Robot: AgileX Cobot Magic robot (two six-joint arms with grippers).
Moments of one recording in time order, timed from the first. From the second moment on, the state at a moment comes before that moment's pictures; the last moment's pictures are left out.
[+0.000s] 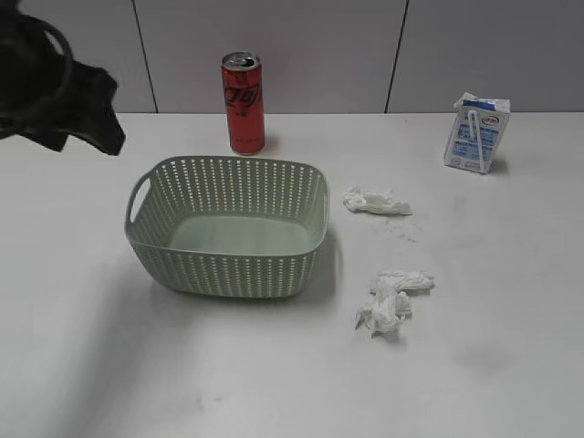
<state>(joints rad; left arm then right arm) -0.38 1.52 -1.23 -0.15 0.93 0.09 0.13 -0.01 -0.50 0.00 1.05 0.05</state>
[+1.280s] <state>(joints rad) -0.38 2.16 -1.63 -0.10 1.12 -0.04 0.13 -0.01 -0.50 0.00 1.05 0.05</state>
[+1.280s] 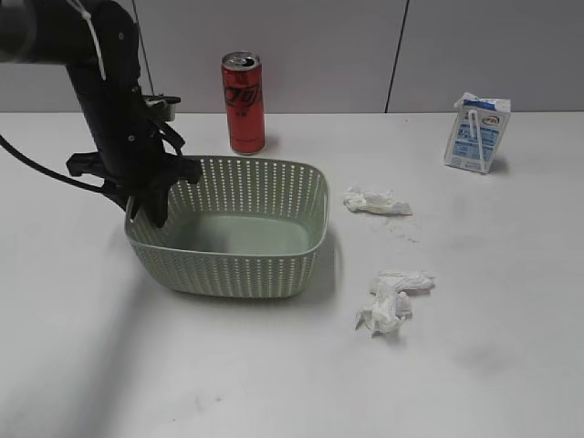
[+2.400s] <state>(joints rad) -0.38 1.66 -1.16 -0.17 0.96 -0.11 0.13 0.04 -0.50 0.02 1.05 0.03</state>
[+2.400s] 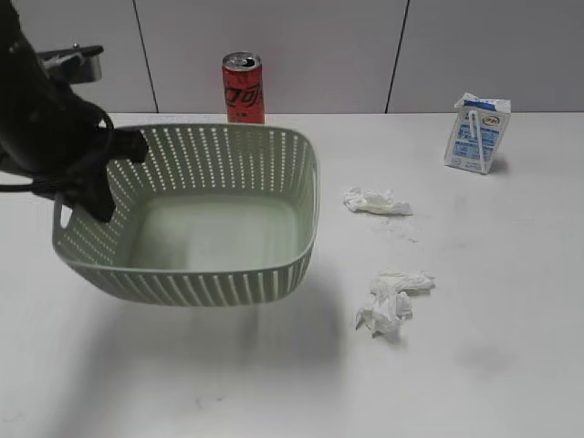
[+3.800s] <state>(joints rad) -0.38 1.66 -1.00 -0.17 0.80 -0.11 0.36 2.20 -1.54 0.29 0.64 -0.62</state>
